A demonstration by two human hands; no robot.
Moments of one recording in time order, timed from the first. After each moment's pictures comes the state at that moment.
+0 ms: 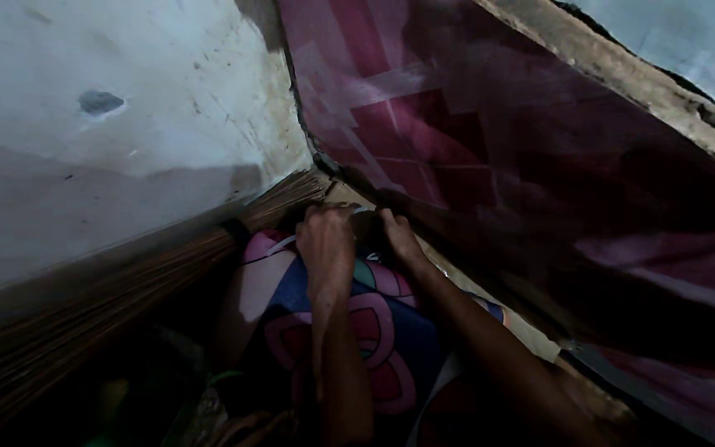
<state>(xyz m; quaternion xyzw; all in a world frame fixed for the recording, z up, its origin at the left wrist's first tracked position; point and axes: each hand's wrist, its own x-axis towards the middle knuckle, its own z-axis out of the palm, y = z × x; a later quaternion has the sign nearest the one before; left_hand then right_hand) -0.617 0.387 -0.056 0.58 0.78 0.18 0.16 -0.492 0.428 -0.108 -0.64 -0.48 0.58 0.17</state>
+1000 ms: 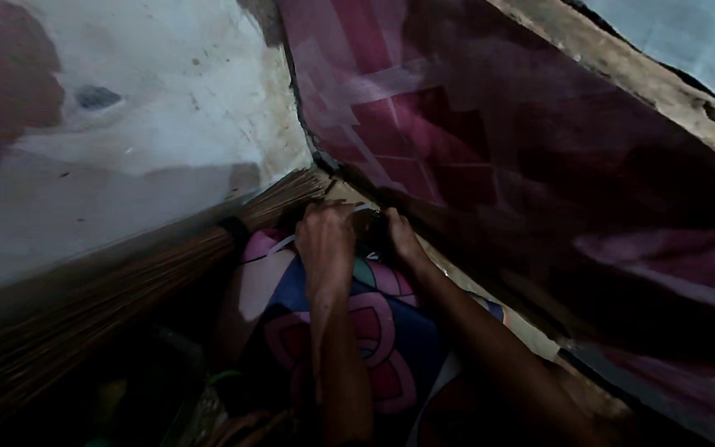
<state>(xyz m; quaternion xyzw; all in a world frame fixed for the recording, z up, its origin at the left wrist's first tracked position) -0.619 0.385 -0.055 0.59 0.77 0.21 0.16 -0.489 0.425 -0.112 -0.62 -0.47 0.60 0.19</state>
